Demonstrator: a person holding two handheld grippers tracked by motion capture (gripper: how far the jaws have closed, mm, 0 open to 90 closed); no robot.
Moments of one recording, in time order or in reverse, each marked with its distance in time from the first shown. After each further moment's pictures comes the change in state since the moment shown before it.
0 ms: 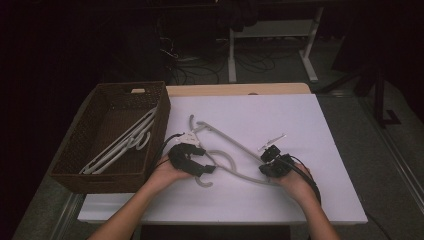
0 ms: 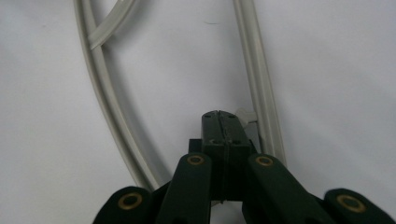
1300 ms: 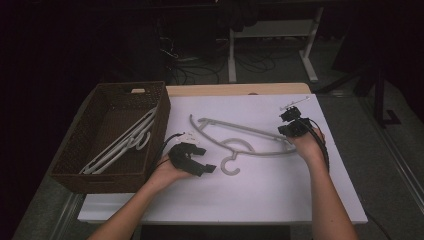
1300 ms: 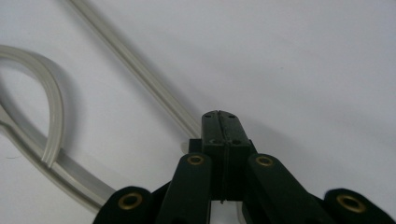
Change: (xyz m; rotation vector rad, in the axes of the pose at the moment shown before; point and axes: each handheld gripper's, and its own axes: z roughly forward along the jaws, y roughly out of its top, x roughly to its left) left arm 0.001 0.000 0.002 -0.006 -0.001 -0.008; right arm -0.109 0.047 -0.012 -0.131 -0.165 0.181
